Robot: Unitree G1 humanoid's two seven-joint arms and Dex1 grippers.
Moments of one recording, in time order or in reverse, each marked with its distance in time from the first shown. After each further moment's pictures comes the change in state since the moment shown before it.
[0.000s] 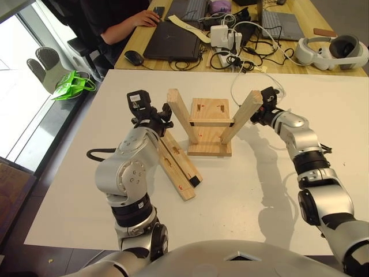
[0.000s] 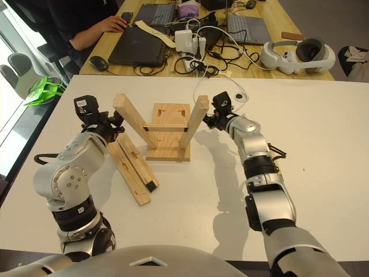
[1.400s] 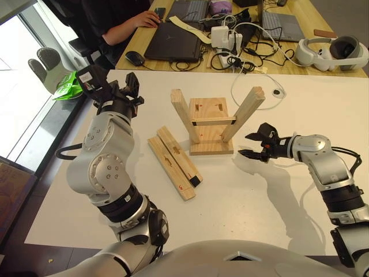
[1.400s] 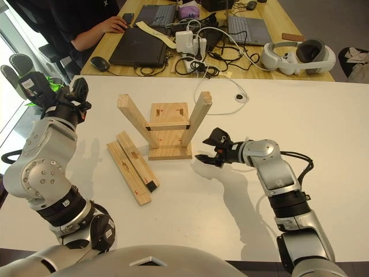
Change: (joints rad) left arm -0.075 0.003 0.204 -0.081 0.007 -0.062 -0.011; right arm 0.425 -0.328 0.123 -0.802 -0.066 0.423 0.319
